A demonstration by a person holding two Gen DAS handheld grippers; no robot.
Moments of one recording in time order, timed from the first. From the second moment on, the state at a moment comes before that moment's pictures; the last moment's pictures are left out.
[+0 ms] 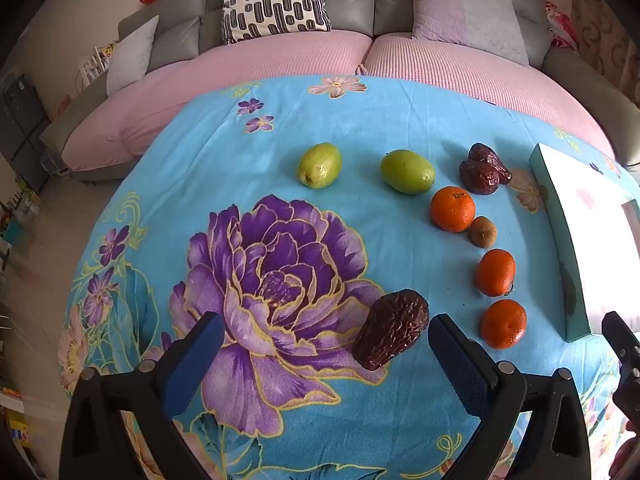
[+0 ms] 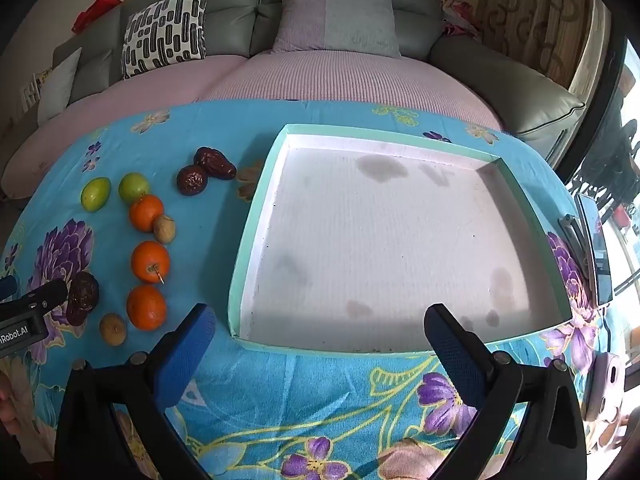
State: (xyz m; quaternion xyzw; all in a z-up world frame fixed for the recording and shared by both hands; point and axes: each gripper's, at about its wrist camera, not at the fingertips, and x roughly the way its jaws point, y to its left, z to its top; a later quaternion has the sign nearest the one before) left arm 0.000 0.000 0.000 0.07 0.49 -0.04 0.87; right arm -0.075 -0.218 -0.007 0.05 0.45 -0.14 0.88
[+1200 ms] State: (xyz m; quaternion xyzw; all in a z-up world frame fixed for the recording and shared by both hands) left arm 0.000 0.000 0.000 0.07 0.49 -0.04 0.87; right arm -0.073 -0.219 -0.008 0.05 0.45 -0.14 0.88
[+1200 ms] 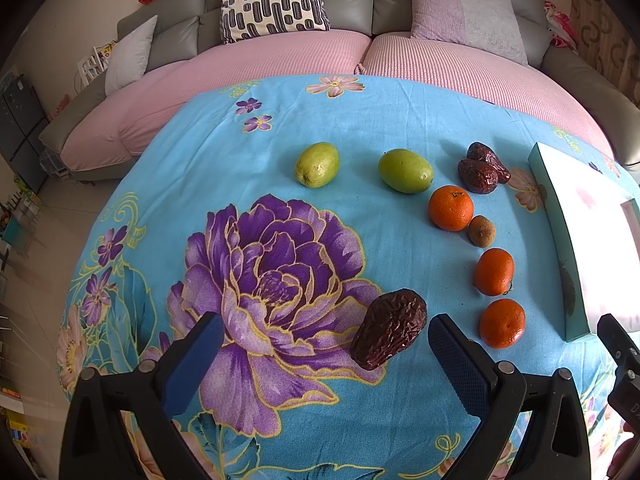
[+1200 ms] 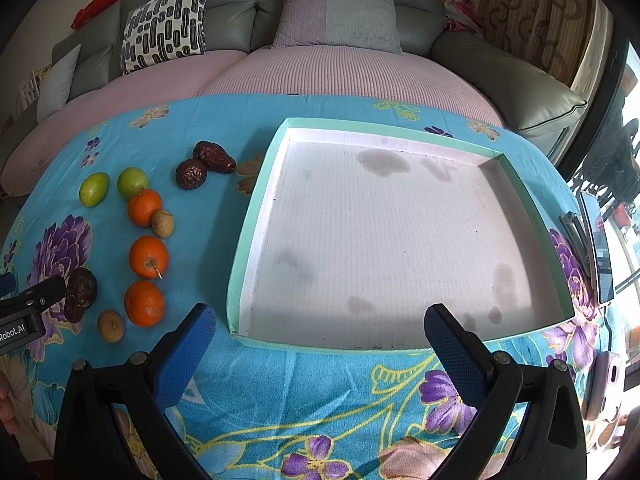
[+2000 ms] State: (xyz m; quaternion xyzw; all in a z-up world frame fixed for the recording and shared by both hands) left arm 0.001 0.009 0.007 0.02 0.47 -0.04 0.88; right arm -0.072 -0.208 -0.002 0.05 0.43 -0.10 0.90
